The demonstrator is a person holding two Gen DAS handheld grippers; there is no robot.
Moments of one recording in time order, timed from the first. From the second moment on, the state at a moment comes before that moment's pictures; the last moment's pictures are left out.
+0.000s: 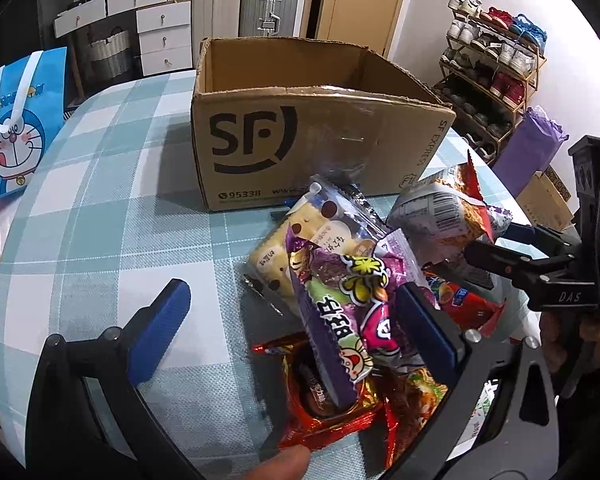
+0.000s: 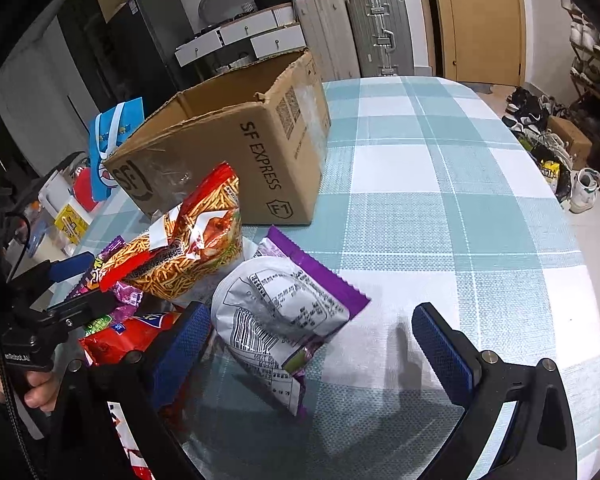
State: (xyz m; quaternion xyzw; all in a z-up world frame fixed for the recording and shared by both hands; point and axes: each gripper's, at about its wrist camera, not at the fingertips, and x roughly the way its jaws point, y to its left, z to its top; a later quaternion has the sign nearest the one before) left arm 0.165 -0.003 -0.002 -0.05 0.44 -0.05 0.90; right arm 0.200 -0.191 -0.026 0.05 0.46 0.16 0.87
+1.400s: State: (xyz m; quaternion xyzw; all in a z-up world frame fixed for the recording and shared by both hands) left arm 0.140 -0.002 0.031 -0.06 0.38 -0.11 0.92; right arm 0.182 -0.208 0.007 0.06 0.39 0.19 0.90
